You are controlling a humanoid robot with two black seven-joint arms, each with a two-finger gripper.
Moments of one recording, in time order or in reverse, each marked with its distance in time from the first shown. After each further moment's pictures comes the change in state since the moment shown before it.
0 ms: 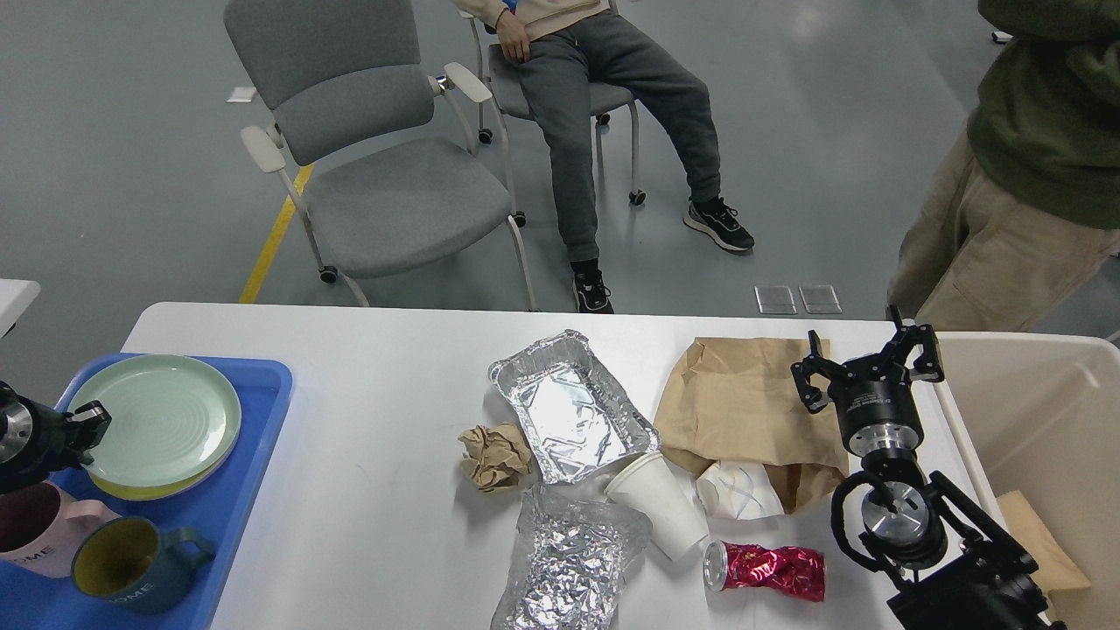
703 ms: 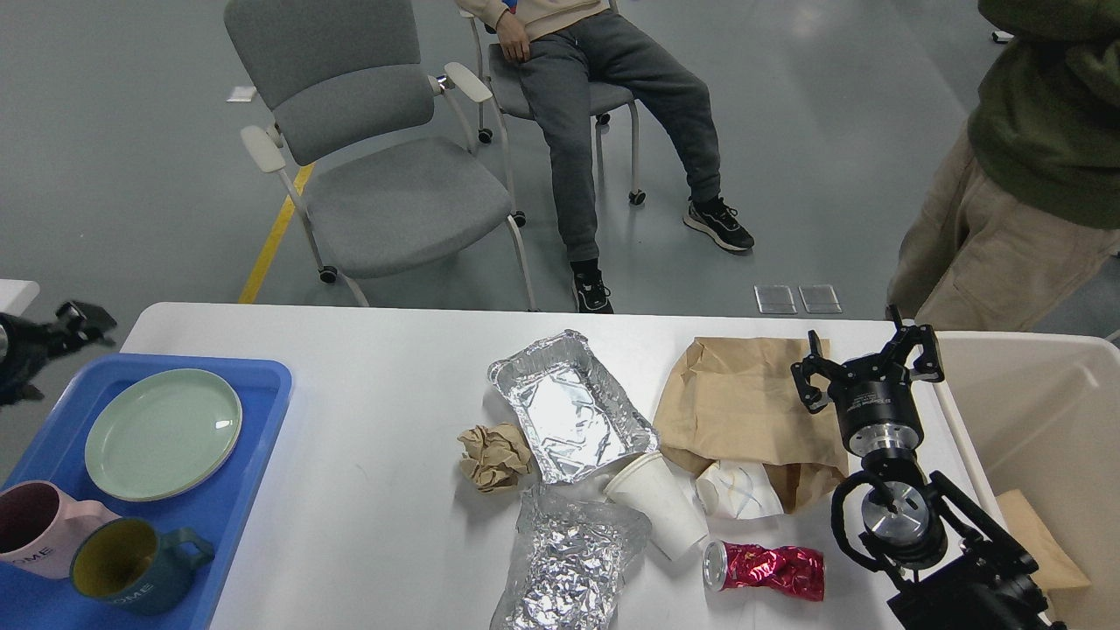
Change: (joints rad) left arm -0.184 0.101 -0.152 0.007 -0.002 -0.026 -0.018; right arm 0.000 0.000 0.000 0.000 0.001 0.000 0.000
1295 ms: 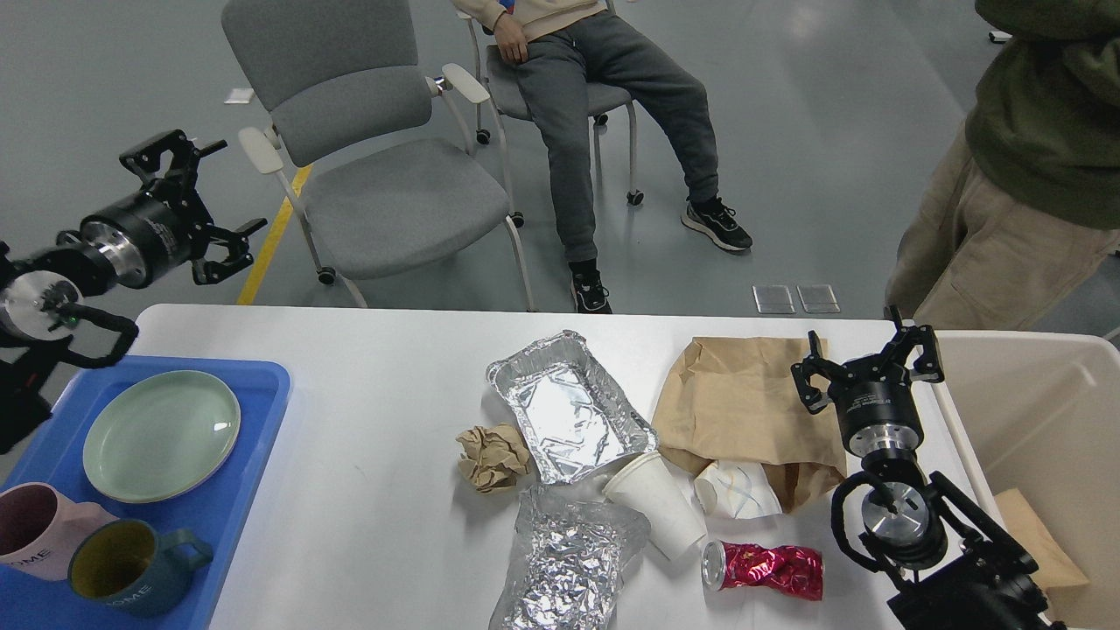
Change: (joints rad) left arm 0.419 -0.213 -1.484 -0.001 -0.007 0.001 -0.027; right arm 0.000 0.000 0.000 -0.002 -0.001 0.000 0.000
